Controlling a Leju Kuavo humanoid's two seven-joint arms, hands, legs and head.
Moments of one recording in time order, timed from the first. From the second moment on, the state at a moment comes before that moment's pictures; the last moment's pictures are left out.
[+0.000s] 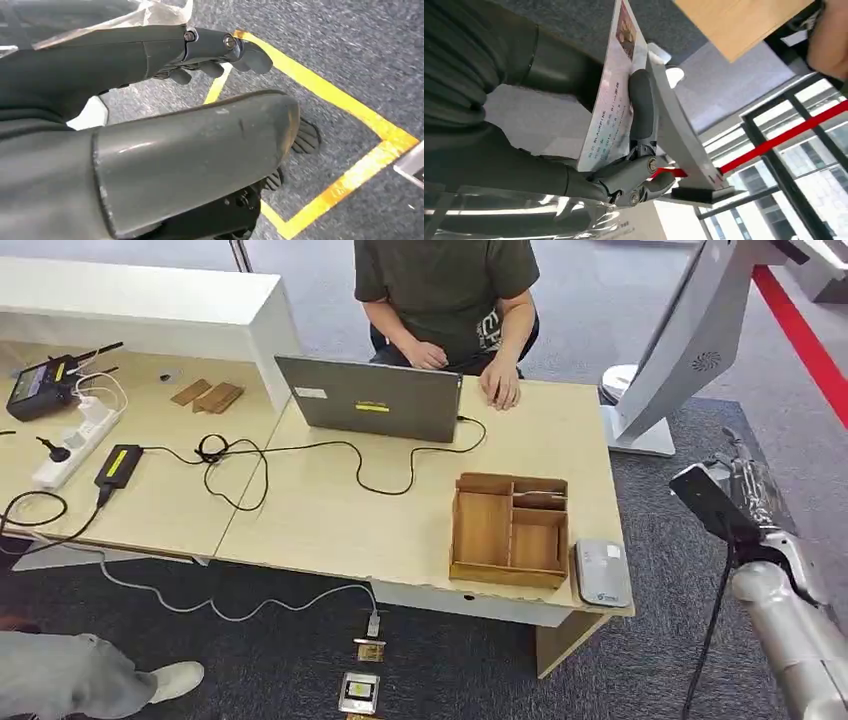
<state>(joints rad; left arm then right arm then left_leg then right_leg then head) -0.16 0.10 -0.97 -0.17 1.38 0.41 0.06 -0.74 -0.46 0.44 -0.67 0.47 -0.29 -0.37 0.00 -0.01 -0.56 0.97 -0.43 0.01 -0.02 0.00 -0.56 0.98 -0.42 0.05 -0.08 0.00</state>
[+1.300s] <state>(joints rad) -0.16 0.12 -0.99 -0.18 1.37 0.39 0.08 -0.92 -0.44 0.70 -0.48 0.57 -0.33 -0.49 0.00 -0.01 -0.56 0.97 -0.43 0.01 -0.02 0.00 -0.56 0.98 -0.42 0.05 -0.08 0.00</state>
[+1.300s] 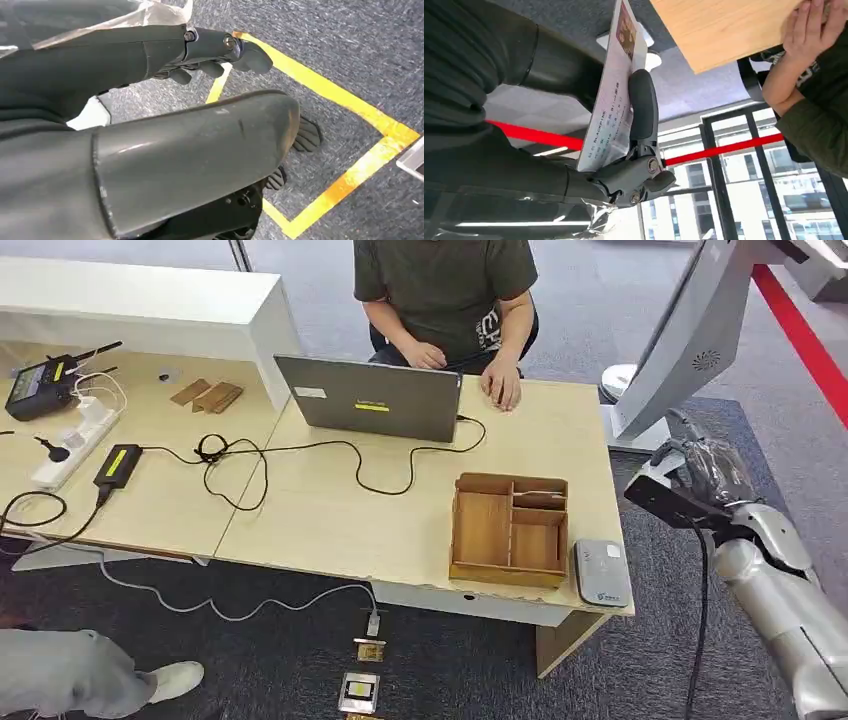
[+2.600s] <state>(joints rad) -0.29 0.28 -0.91 -0.20 1.52 0.29 0.02 -0.74 -0.60 0.72 -0.66 0.58 -0.13 -0.40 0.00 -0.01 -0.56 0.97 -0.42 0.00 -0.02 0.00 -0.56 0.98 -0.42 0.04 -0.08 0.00</state>
